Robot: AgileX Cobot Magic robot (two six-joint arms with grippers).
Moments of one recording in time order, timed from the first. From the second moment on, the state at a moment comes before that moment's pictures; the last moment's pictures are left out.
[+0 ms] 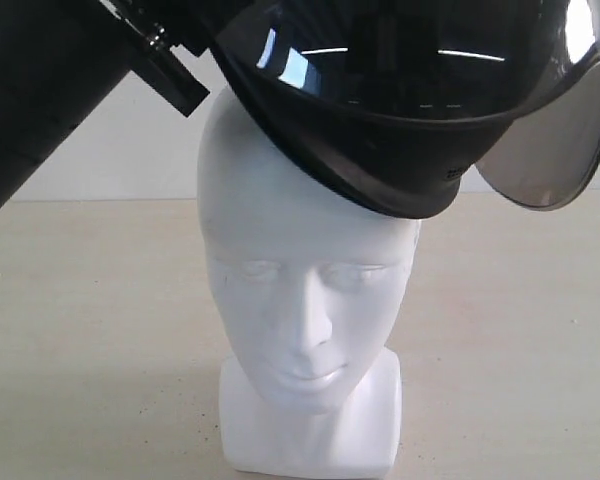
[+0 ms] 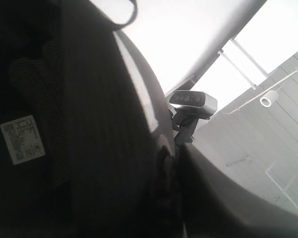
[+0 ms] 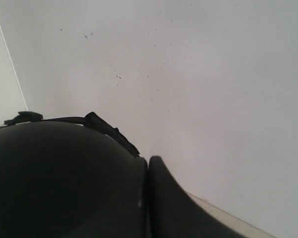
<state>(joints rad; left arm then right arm) -0.52 1.34 -0.73 0.31 -1.21 -1.44 0.27 1.32 -1.78 0.46 0.83 -0.41</state>
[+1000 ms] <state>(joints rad) -0.43 1.30 -0.62 0.32 -1.25 -1.45 0.28 1.40 -1.79 0.75 0.96 -0.54</state>
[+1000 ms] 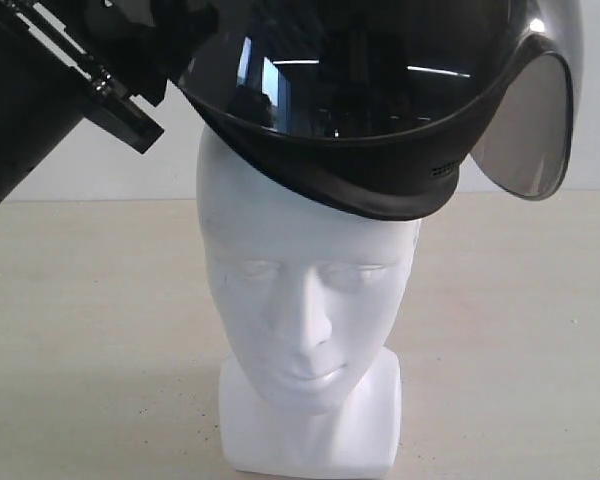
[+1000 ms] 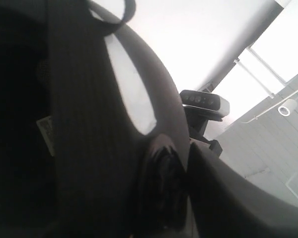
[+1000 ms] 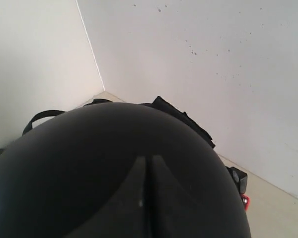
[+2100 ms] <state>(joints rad) -0.39 1.30 -0.51 0.32 -1.21 -1.40 0.44 1.47 -1.73 0.84 0.84 -0.83</state>
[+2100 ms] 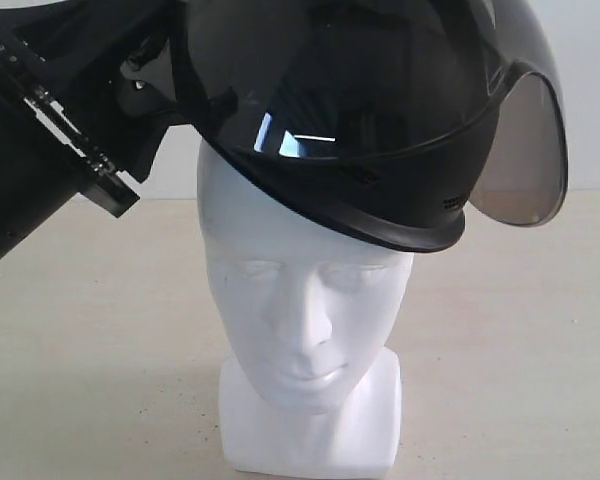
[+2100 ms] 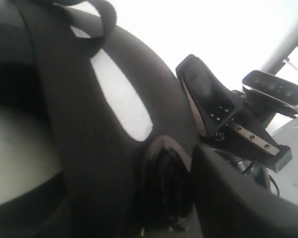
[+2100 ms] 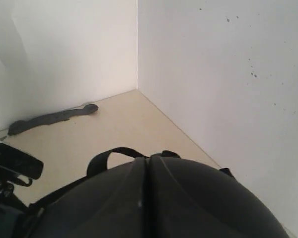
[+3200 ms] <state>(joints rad) -0.38 1.24 -0.35 0.29 -1.19 -1.34 0.44 1.50 -1.68 0.67 0.81 -0.62</state>
